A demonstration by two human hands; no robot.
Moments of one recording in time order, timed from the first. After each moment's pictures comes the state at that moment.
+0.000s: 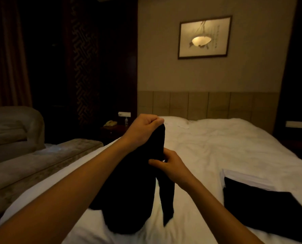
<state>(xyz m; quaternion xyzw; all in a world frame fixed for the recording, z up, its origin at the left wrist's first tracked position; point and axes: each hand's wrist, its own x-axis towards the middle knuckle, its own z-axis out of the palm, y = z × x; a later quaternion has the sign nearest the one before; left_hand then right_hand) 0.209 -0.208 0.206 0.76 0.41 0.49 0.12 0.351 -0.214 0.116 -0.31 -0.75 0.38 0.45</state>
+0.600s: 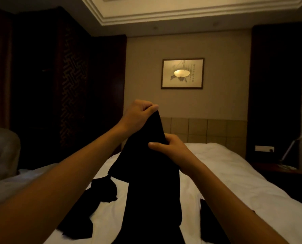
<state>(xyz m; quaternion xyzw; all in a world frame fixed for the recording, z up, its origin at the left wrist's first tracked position) 0.241 -0.282 0.331 0.78 0.30 0.55 0.02 0.403 -0.304 0.259 -0.27 -0.74 0.42 0.45</state>
